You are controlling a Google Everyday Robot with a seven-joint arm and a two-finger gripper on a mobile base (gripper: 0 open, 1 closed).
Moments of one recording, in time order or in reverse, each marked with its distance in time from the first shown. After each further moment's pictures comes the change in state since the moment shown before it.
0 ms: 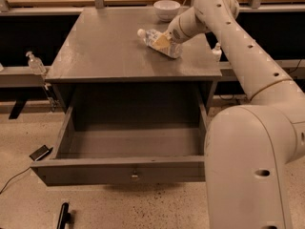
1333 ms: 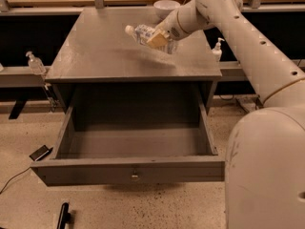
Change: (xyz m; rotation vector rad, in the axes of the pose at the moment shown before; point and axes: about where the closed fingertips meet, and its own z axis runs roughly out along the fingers) arm -0.029 0.039 -0.031 -0.048 -0.077 -0.225
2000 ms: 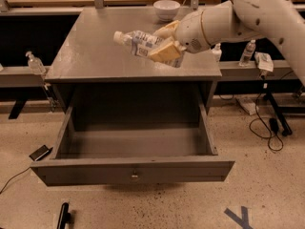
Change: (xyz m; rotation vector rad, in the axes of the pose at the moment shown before) arm -0.027 0.117 -0.115 -0.171 -0.196 -0.134
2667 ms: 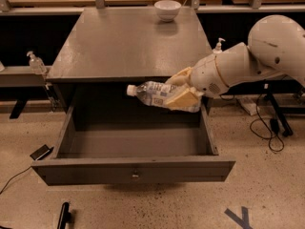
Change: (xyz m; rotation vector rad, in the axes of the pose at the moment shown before) arm 0.078 0.115 -0.027 -0.182 0.142 0.073
